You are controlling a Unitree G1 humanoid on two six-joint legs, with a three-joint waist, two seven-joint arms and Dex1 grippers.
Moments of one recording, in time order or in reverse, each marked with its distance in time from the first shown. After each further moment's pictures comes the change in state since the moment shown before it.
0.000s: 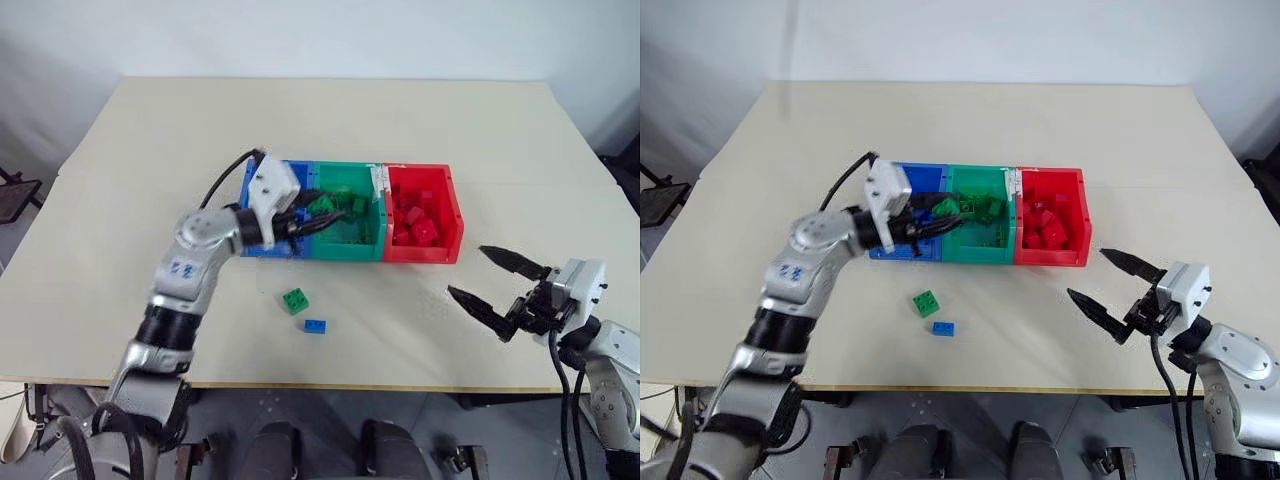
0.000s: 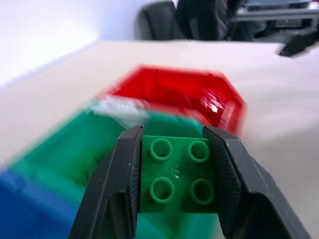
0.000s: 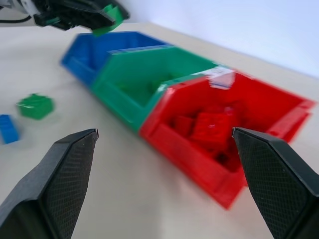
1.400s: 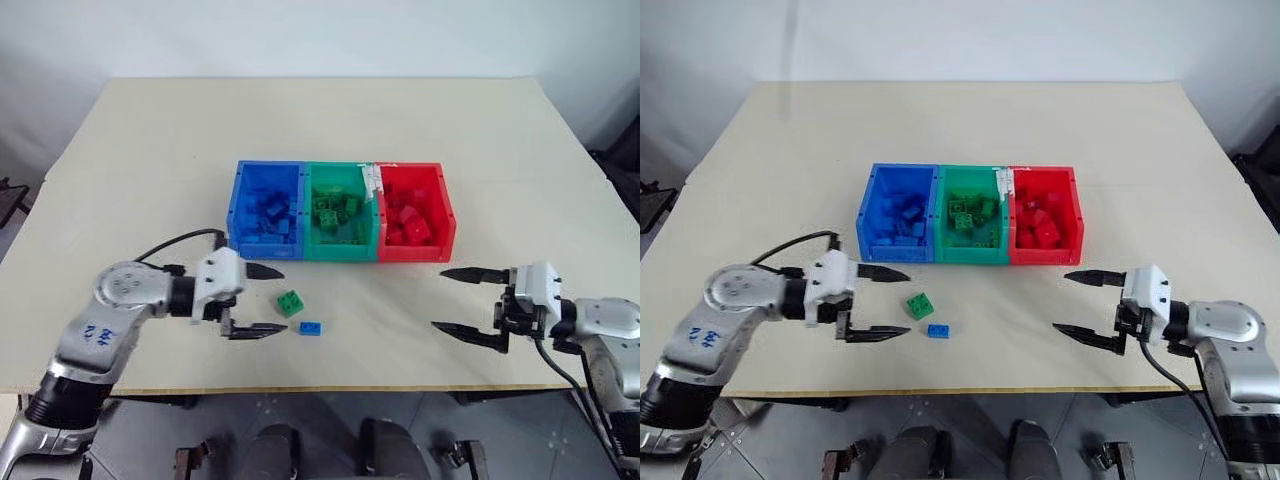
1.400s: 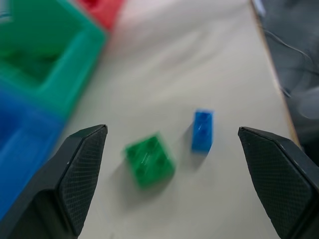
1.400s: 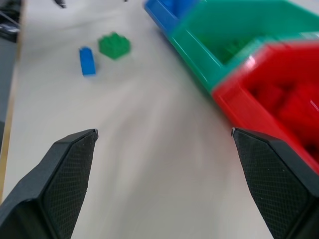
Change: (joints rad) left arm 0.394 0.409 -0.064 -0.469 -0.045 0.133 -0.328; right arm -0.109 -0.174 0.142 0.180 -0.065 -0.040 0.320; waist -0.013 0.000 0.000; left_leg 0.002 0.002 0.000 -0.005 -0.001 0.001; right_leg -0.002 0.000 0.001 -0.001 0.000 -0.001
